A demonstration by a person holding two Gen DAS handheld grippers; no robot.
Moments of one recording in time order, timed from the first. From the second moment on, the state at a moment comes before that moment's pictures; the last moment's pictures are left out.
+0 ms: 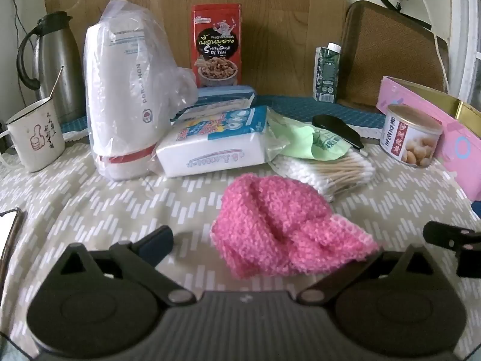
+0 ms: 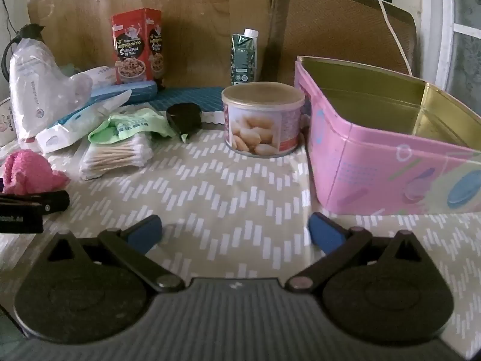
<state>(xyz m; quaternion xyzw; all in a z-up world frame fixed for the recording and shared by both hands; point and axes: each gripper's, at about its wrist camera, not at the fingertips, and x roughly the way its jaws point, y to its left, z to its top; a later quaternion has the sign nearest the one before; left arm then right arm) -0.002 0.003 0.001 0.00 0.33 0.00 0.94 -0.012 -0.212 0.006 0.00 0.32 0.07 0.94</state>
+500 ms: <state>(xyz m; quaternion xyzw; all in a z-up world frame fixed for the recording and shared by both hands) -0.039 0.071 0.026 -0.06 0.31 -0.08 0.95 -0.028 -0.183 0.018 -0.04 0.30 0.16 0.94</state>
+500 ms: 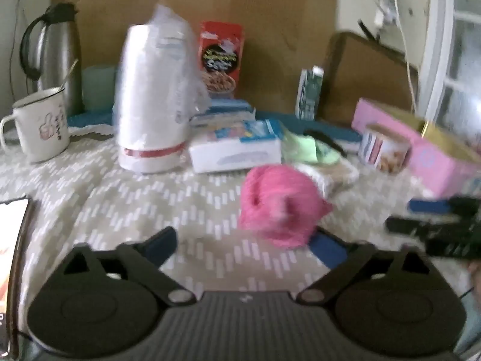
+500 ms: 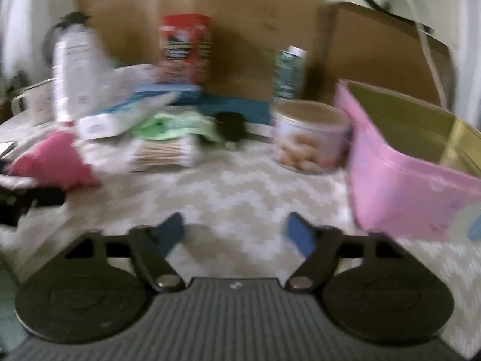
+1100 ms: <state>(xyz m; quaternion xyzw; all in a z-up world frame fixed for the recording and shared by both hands) -0.023 0.089 0.020 -0.17 0.32 -0.12 0.92 0.000 -0.064 0.027 -0.10 0.31 0.33 0.89</state>
